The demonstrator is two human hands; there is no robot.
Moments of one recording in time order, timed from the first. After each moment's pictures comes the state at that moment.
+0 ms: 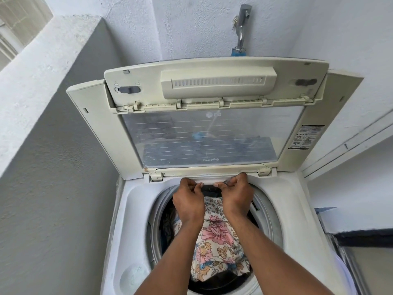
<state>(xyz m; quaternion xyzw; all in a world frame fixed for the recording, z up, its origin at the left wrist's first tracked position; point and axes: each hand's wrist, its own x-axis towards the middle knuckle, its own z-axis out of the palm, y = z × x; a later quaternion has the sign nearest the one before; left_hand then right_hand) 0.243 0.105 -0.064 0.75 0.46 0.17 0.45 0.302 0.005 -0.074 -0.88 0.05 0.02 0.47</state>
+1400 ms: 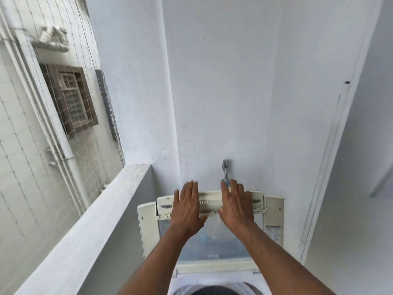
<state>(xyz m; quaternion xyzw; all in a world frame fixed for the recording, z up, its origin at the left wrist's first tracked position) 0.263 0.166 0.233 0.98 0.10 0.19 0.04 0.336 0.010 0.250 -0.94 -0.25 -0.21 0.09</state>
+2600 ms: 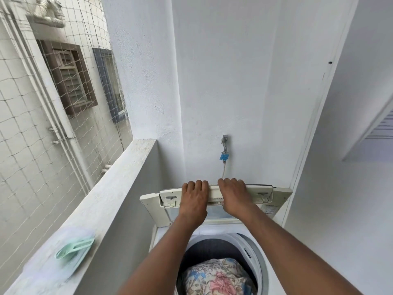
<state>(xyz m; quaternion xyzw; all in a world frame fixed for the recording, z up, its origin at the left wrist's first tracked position) 0.156 0.105 0.219 0.98 0.08 0.16 -0.03 0.240 -0.030 0.239 -0.93 -0.35 -0.09 -0.01</state>
